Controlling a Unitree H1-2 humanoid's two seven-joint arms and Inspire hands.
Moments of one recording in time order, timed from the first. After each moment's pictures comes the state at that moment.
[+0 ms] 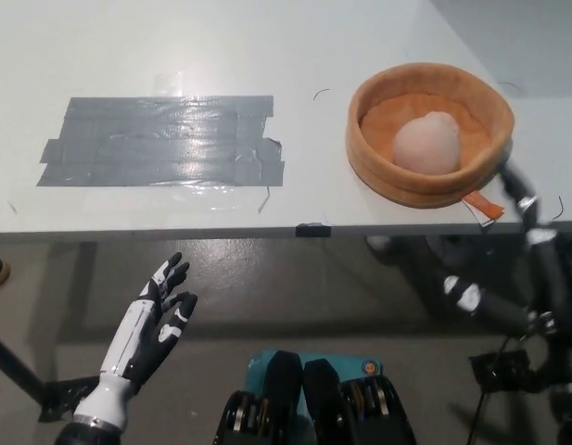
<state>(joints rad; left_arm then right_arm) -0.09 0.19 -0.06 0.13 0.07 -0.23 -0.08 -0.17 -0.17 0.02 -0.34 -0.21 -0.10 0.01</state>
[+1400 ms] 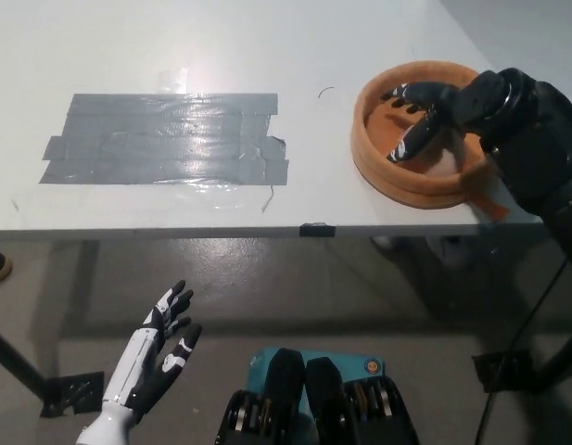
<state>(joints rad) -0.03 0.19 -0.08 0.12 0.07 -0.25 -0.08 -1.21 -0.27 0.52 1.02 -0.31 0.32 0.50</state>
